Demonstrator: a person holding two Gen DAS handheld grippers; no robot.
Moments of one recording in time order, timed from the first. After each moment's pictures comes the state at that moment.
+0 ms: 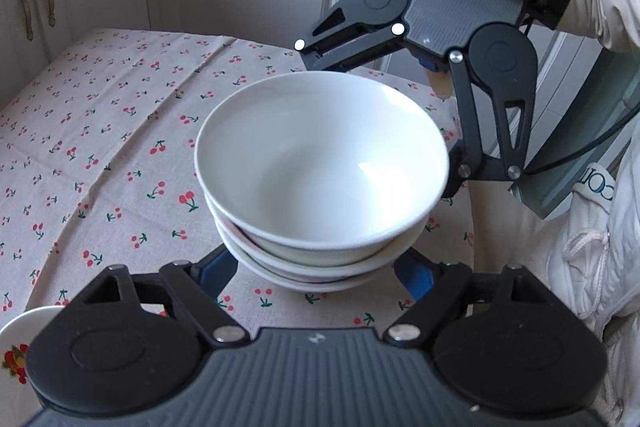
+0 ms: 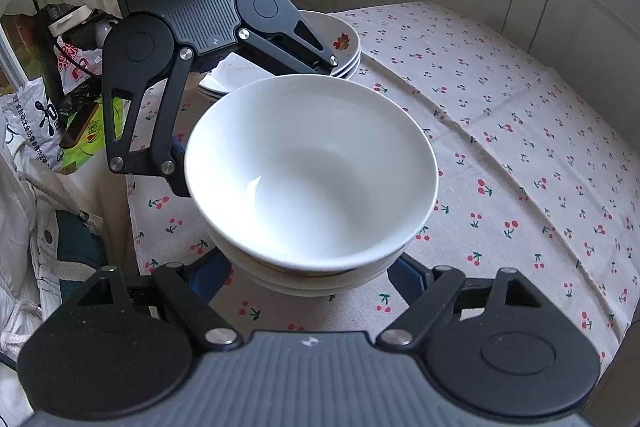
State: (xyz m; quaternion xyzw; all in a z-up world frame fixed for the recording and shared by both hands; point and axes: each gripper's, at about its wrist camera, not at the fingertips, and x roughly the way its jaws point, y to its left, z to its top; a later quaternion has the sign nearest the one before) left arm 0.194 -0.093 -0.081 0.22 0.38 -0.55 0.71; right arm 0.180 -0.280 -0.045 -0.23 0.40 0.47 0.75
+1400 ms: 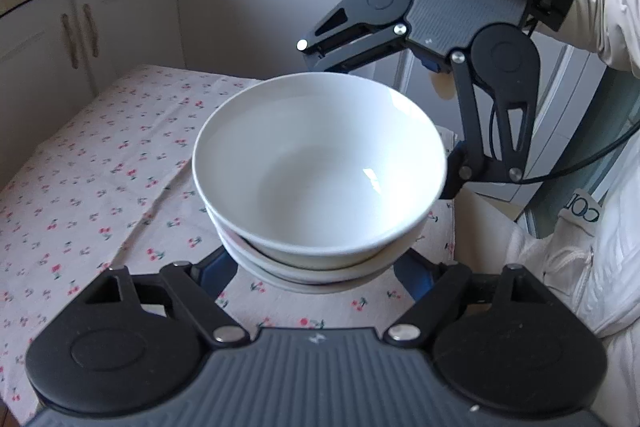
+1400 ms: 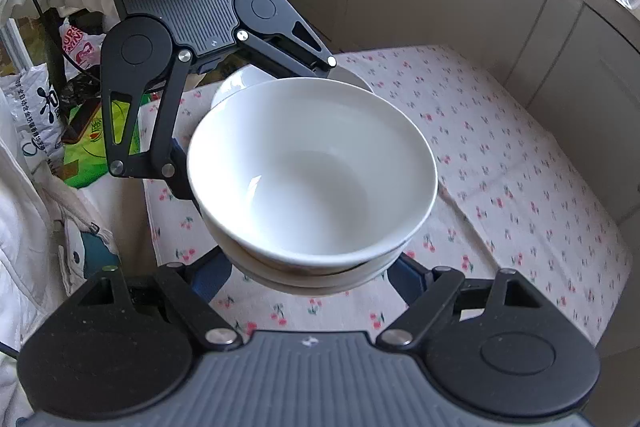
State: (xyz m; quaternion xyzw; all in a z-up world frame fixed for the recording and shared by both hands) left arm 0.172 -0.040 -0.024 0.21 0.33 -0.52 0.75; right arm 0.168 -0.230 0.016 -0.29 0.38 0.47 0.74
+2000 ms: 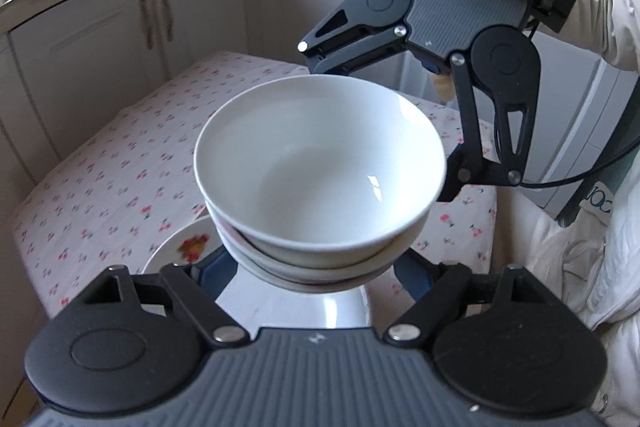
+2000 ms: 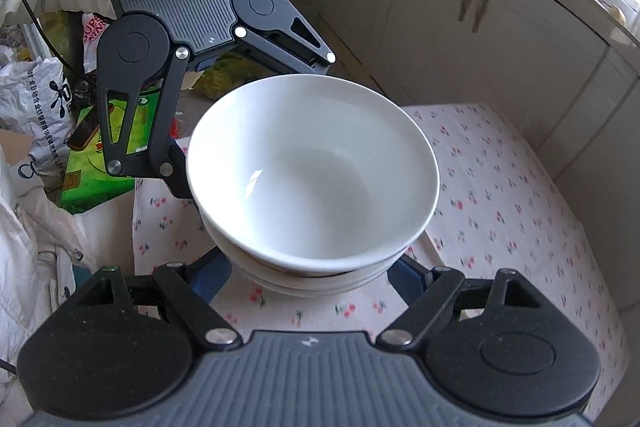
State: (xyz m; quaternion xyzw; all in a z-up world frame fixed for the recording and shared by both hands) left arm 0.176 0.044 -0.006 0.20 0.34 -0.46 0.80; right arm 0.202 -0.140 0.024 -0.32 0.34 0.52 0.71
